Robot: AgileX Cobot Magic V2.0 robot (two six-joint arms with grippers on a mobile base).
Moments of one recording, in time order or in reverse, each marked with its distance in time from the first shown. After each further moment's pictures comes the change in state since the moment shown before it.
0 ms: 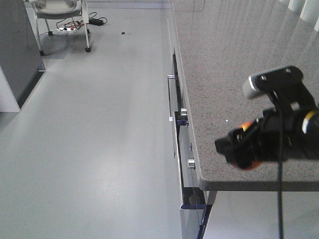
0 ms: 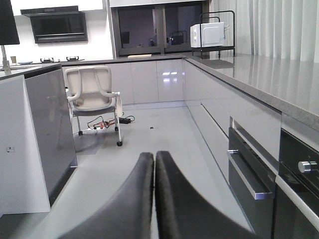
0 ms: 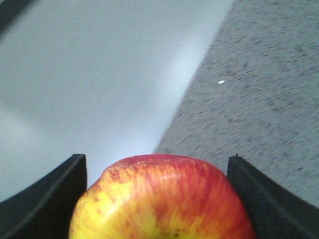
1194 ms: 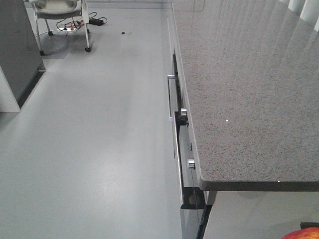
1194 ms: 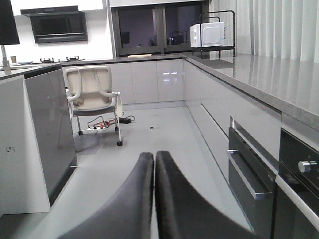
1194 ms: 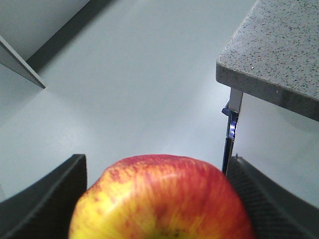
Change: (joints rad) left arm 0.000 0.000 0.000 0.000 0.000 0.000; right arm 0.116 -0.684 0.337 0.034 0.249 0.137
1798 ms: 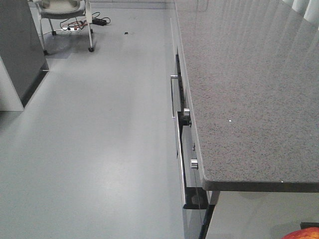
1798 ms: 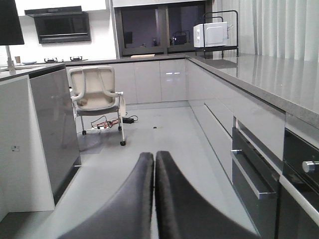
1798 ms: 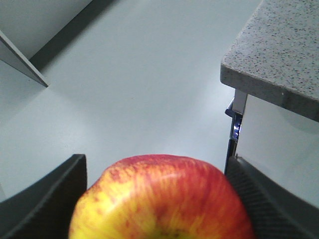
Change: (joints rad) left arm 0.000 0.000 0.000 0.000 0.000 0.000; right arm 0.000 0.000 0.000 0.000 0.001 0.000
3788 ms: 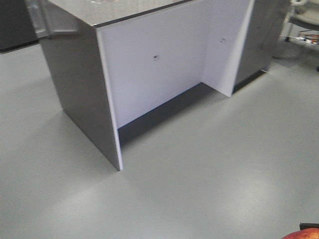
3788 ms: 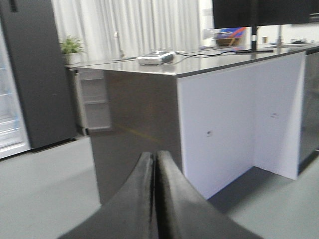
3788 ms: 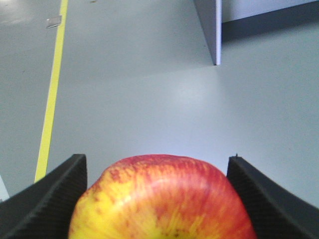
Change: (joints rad) left arm 0.000 0.000 0.000 0.000 0.000 0.000; right arm 0.000 0.000 0.001 0.008 0.000 0.000
